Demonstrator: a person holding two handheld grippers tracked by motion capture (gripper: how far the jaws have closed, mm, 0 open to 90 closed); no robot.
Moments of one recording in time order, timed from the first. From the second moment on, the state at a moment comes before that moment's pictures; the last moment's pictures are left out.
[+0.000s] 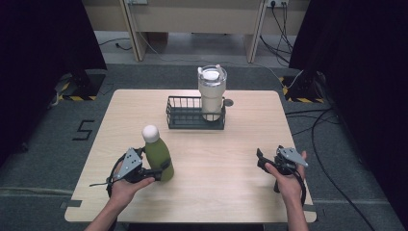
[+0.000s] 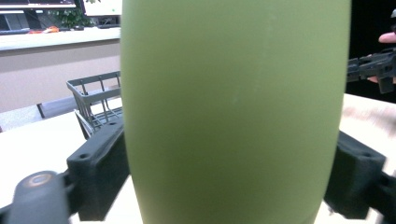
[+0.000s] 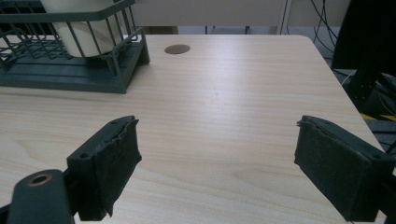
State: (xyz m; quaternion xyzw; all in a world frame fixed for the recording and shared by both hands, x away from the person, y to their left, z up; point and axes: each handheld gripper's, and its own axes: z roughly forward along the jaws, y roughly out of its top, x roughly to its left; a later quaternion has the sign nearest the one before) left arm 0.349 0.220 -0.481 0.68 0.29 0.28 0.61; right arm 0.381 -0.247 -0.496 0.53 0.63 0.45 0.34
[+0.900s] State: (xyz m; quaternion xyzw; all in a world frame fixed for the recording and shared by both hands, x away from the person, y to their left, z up) left arm 0.348 0.216 -0.477 0.69 0.27 0.29 0.61; right arm 0.381 -0.245 -0.498 0.53 0.63 0.45 0.34
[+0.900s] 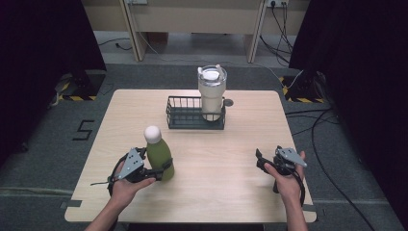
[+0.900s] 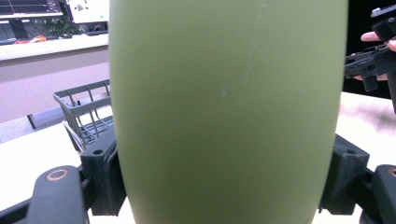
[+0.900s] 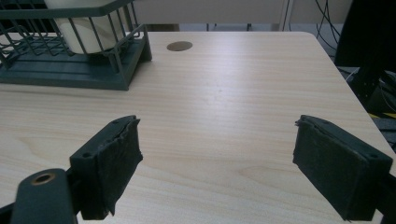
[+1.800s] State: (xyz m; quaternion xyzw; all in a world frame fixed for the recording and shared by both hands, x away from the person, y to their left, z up) left arm 0.370 0.210 -0.446 0.68 0.27 0.30 0.62; right arm 0.380 -0.241 -0.498 0.53 0.63 0.46 0.33
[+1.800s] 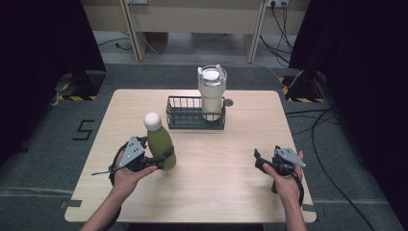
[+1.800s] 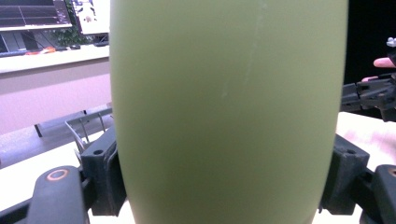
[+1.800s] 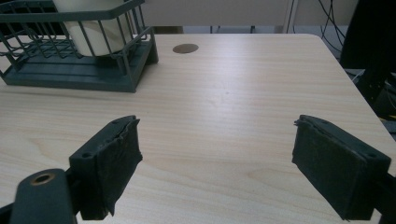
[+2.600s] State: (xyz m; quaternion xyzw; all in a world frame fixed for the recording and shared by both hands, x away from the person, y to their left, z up) left arm 0.401 0.205 -0.427 0.67 0.27 0.31 0.62; right arm 0.378 -0.242 -0.496 0.52 0.63 0.46 0.35
